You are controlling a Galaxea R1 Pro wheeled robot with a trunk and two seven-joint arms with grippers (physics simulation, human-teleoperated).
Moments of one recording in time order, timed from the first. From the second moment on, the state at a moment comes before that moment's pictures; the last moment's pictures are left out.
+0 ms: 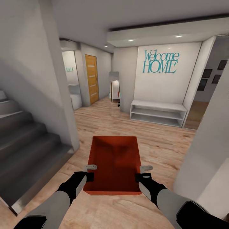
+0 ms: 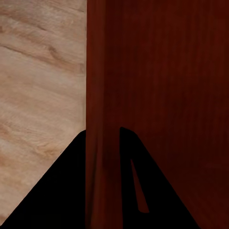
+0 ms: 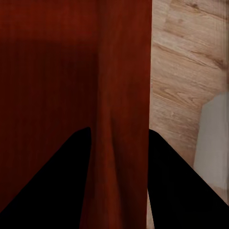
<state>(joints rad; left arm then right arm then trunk) -0.74 -0.10 0.01 -0.39 0.03 0.40 0.10 -0.82 0.10 0.63 -0.15 -0.56 0.09 -0.30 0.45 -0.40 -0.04</state>
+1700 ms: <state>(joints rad) -0.74 -0.10 0.01 -0.39 0.03 0.40 0.09 -0.82 0.10 0.64 -0.15 -0.56 0.09 -0.30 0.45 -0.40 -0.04</state>
